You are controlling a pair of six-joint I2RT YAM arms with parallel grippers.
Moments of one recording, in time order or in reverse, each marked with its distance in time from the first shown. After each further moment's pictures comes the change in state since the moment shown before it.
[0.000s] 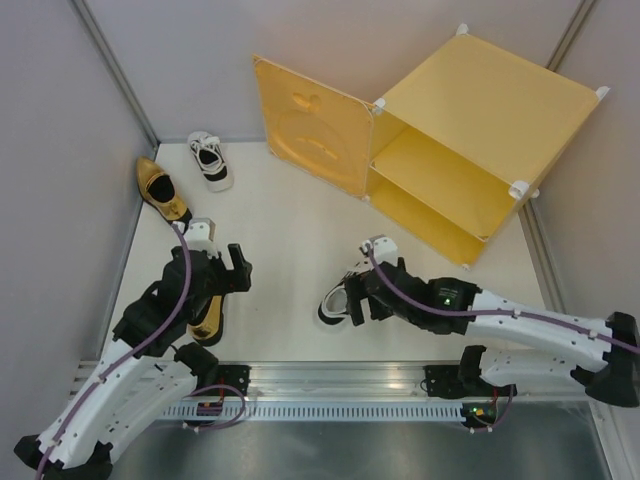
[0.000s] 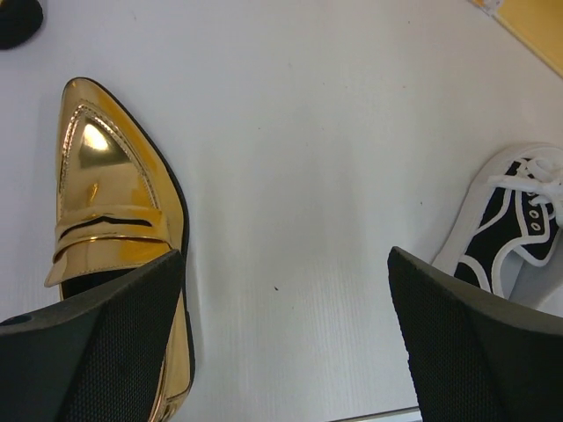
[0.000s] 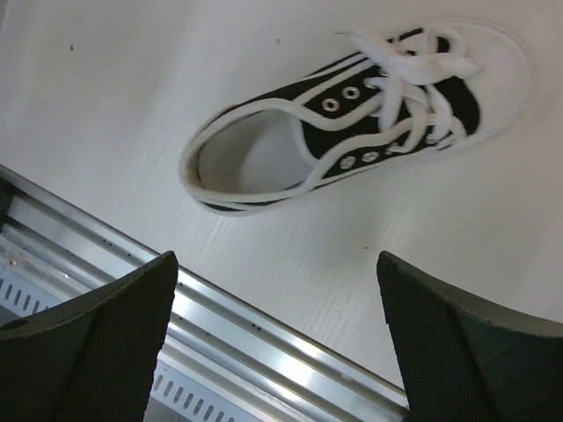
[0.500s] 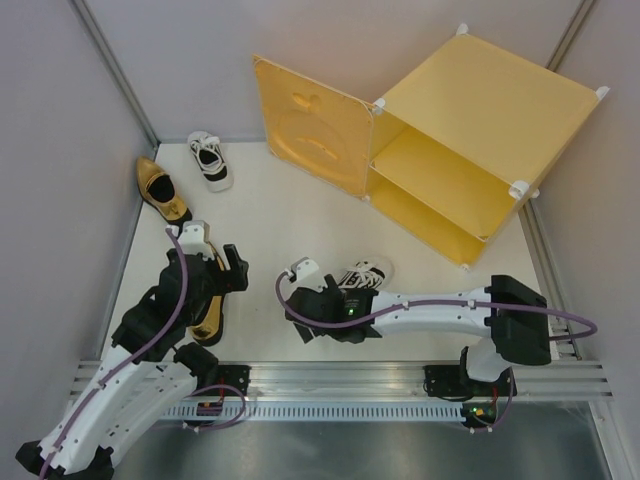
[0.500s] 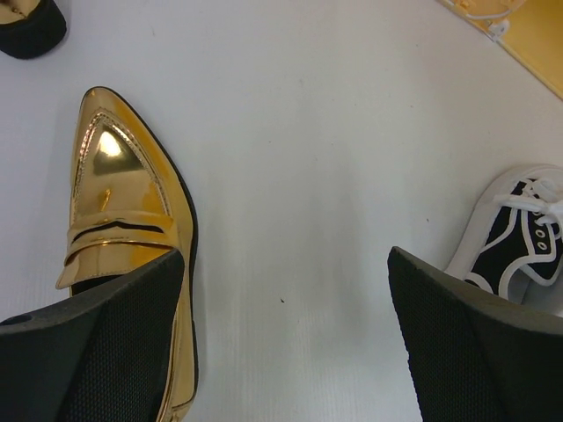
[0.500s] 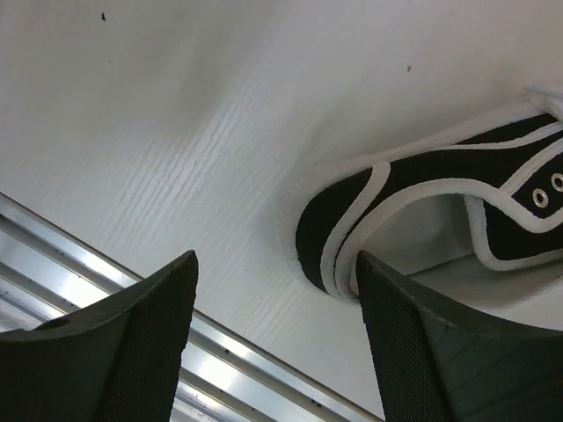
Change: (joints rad) left arm 0.012 -0.049 -0.033 0.035 -0.035 0.000; right arm 0.227 0.571 0.256 0.130 0.118 -0.015
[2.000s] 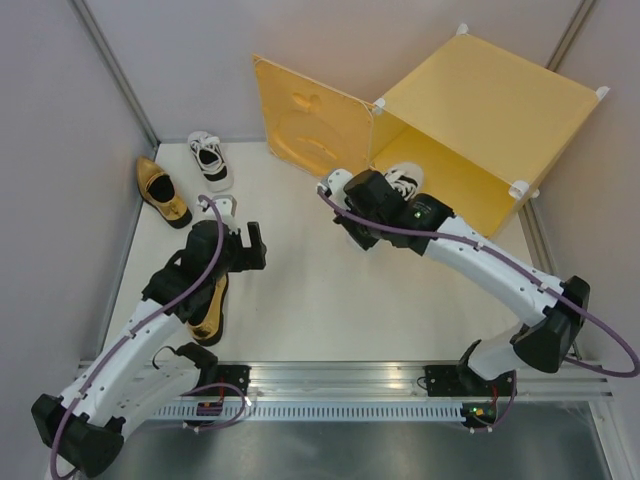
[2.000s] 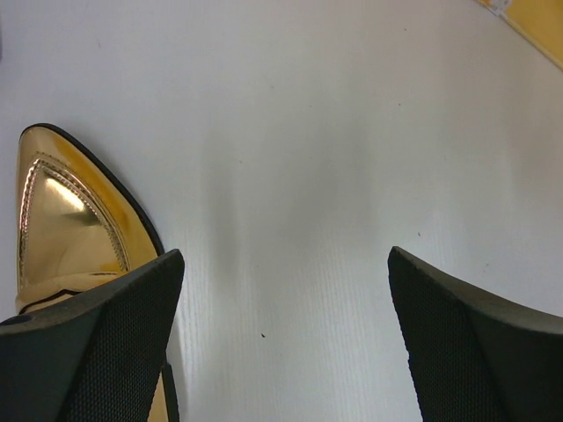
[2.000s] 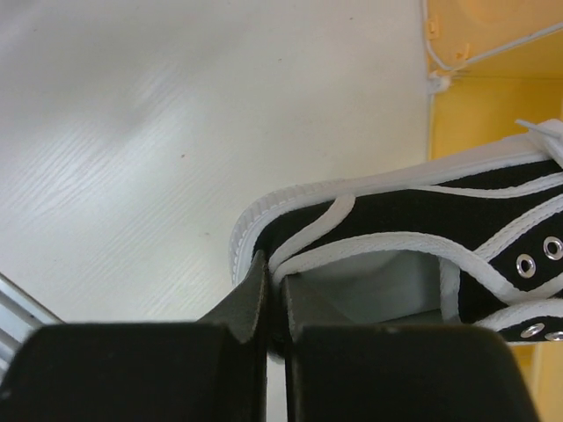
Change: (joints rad) left arm 0.042 0.292 0.064 0.166 0.103 0.062; right arm -0.478 -0.146 0.336 -0.301 -0.286 -0.703
